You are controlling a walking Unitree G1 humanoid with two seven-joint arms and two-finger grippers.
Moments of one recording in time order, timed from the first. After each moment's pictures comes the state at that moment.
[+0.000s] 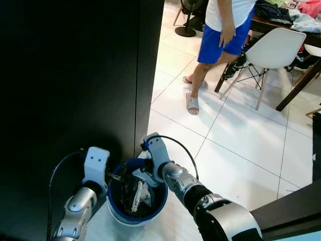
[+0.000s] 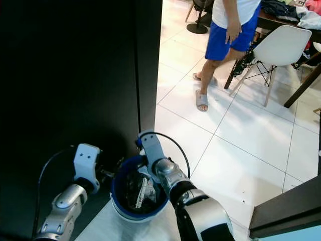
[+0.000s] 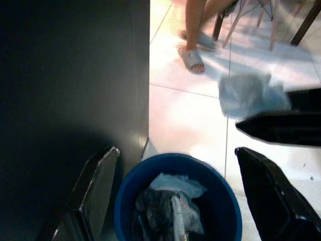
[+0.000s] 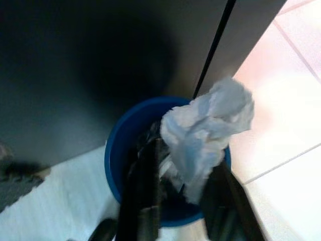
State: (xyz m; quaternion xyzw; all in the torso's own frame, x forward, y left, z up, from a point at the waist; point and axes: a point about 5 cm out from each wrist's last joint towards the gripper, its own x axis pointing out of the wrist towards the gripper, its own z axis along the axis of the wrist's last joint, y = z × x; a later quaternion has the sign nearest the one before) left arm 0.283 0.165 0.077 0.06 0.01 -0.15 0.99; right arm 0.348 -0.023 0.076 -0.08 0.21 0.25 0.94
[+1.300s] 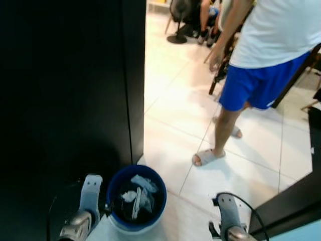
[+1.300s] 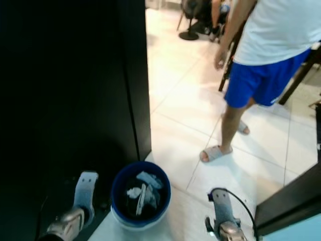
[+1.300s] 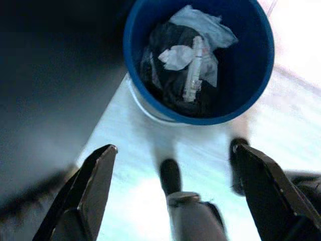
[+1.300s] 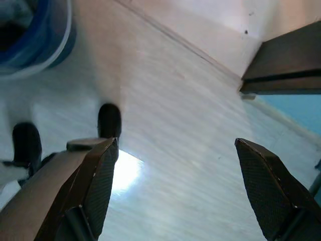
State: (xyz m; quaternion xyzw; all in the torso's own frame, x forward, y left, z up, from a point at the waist) left arm 0.249 0.200 -0.039 -0.03 0.37 -0.01 0.93; right arm 0.215 -0.220 -0.063 -0.08 0.46 -0.05 0.89
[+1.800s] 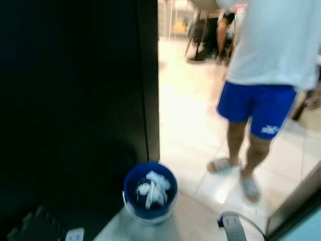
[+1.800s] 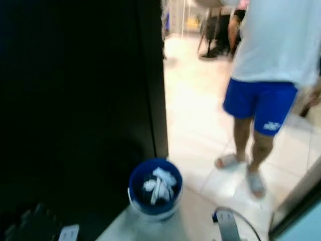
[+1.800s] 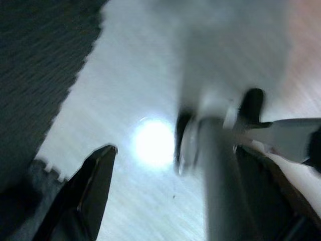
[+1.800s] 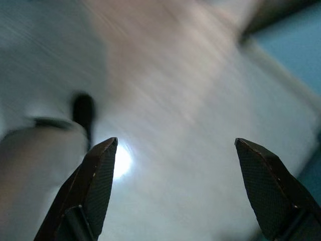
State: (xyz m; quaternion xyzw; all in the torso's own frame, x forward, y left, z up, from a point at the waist) left arm 0.164 0.213 -0.089 -0.08 0.50 0.06 0.86; right arm 0.187 -0.237 -0.074 -0.10 0.49 -0.06 0.86
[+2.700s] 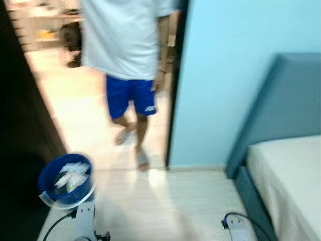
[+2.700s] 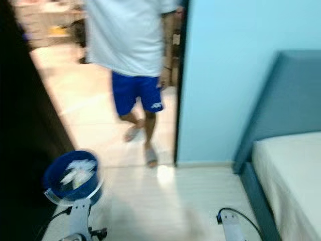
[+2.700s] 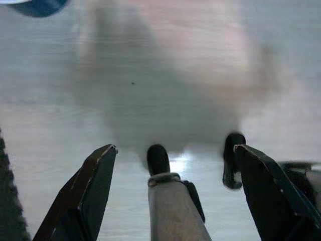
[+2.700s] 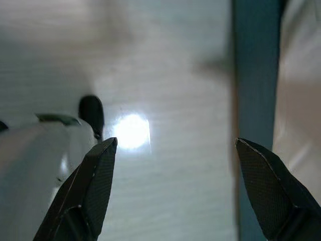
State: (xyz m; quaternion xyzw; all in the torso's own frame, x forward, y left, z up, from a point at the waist) left arm 0.214 0.197 -0.067 -0.07 0.44 0.03 0.89; right arm 0.180 -0.241 -0.077 -0.10 0.51 -0.08 0.85
